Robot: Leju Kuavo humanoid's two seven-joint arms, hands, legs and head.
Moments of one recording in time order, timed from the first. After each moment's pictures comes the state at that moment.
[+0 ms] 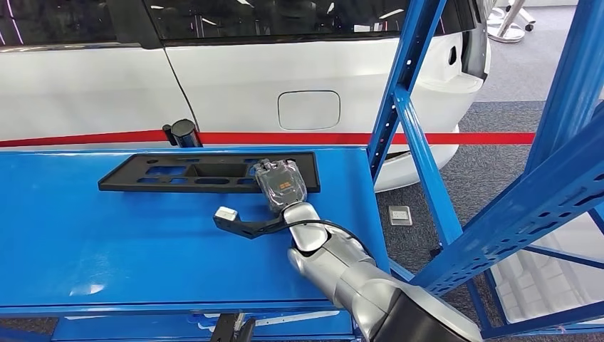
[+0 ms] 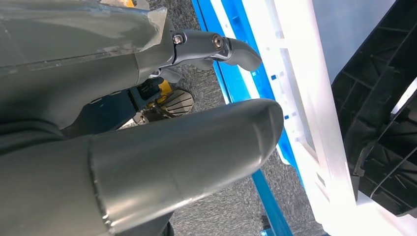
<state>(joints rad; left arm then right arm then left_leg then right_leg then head) -0.05 -0.01 -0.94 -0.90 0.75 0.44 -0.24 -0.86 0.32 1.10 -0.35 1.03 -0.45 0.23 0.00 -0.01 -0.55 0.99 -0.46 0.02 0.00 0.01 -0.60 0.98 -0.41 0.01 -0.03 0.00</state>
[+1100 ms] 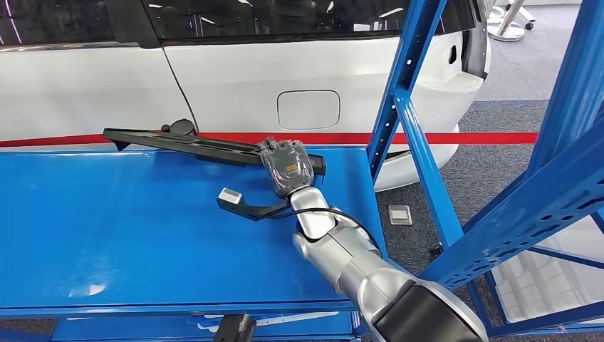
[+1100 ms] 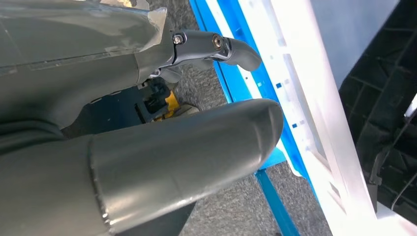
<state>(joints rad) -0.04 -0.02 -0.93 -0.91 0.63 0.49 -0.16 -0.88 0.32 0.80 -0.39 1.33 -0.59 0.18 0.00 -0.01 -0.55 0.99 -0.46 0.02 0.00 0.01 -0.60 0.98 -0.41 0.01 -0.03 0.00</state>
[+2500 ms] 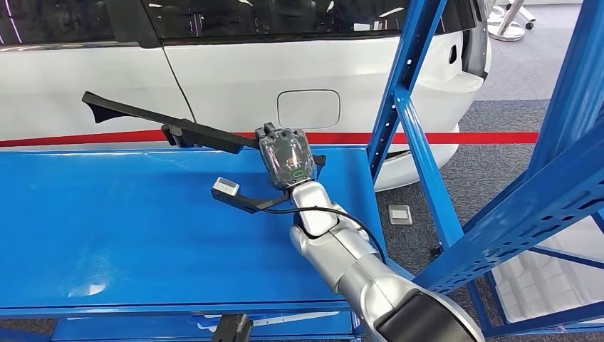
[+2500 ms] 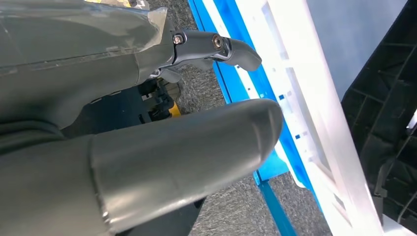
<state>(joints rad) 0.01 -0.03 -0.83 -0.95 0.50 0.50 -0.11 -0.82 0.33 0.67 -0.56 1.38 -0.61 0.10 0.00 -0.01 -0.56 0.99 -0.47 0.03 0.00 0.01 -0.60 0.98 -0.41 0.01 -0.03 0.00</state>
